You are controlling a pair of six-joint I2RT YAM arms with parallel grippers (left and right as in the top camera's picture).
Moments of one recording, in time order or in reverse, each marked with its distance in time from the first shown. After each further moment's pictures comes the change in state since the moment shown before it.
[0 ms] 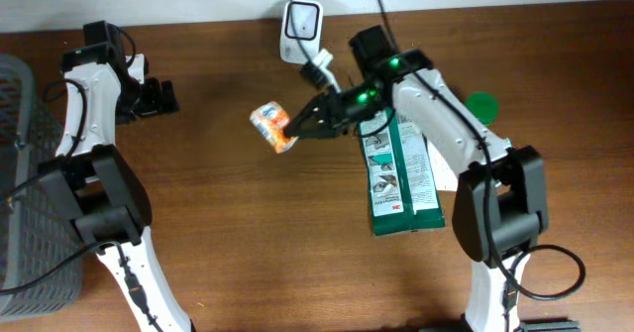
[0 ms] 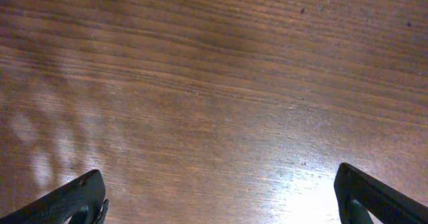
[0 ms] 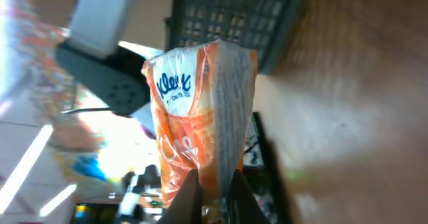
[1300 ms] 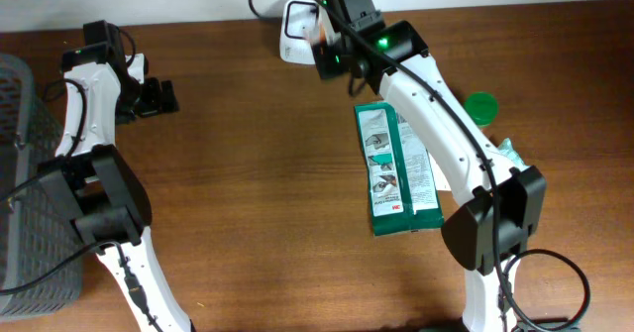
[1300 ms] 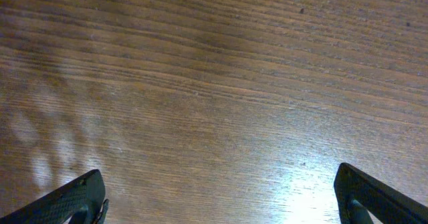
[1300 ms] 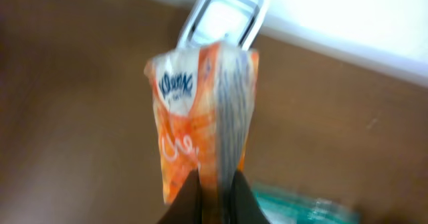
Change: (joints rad) left arm 0.000 0.000 0.000 0.000 0.002 0.000; right arm 0.114 -0.002 0.344 0.161 1.555 0.043
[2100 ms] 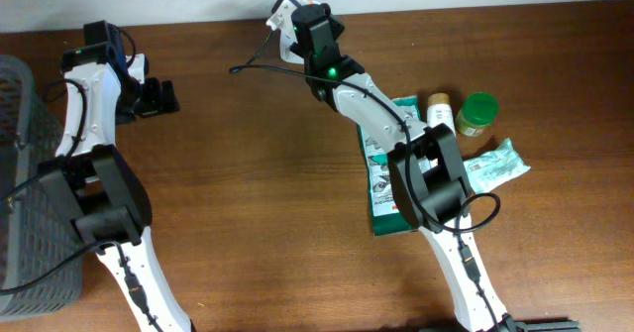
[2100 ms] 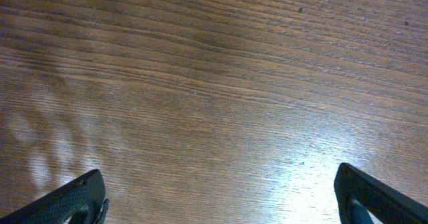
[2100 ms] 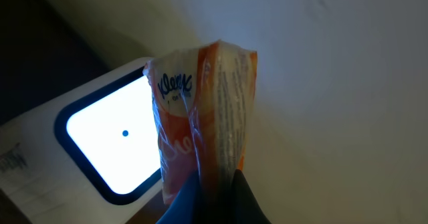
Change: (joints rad) left arm 0.000 0.000 0.000 -0.001 0.003 0.000; right arm 0.024 0.414 0.001 0.835 0.312 -0.802
